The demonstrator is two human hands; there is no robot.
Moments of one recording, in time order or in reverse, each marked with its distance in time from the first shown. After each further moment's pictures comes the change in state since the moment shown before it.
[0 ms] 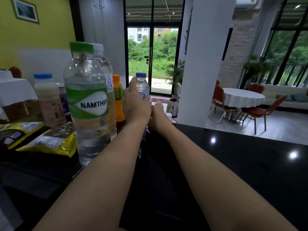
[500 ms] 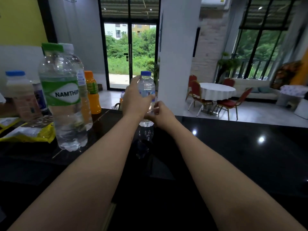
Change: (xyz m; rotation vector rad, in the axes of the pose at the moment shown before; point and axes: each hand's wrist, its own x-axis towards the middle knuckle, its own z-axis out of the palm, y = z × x) left_hand -0.069 0.070 -0.008 -0.226 -0.247 0.061; right_hand -0.106 0.031 -0.076 0.270 0.141 0.146
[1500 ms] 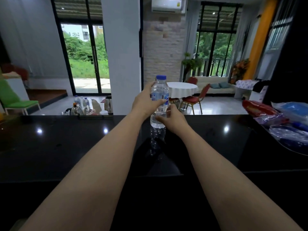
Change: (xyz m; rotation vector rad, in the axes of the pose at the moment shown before) left_hand -0.108 0.178 0.250 -0.106 -0.474 0.127; right_hand -0.115 0.156 -0.293 -0.161 0.265 0.173
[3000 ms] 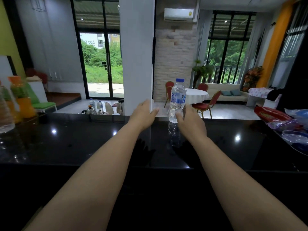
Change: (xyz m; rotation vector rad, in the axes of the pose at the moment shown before) left_hand -0.036 -0.036 -0.037 0.331 -0.036 -0.096; right_hand -0.027 -0.008 0.000 -0.314 0.285 -0.152
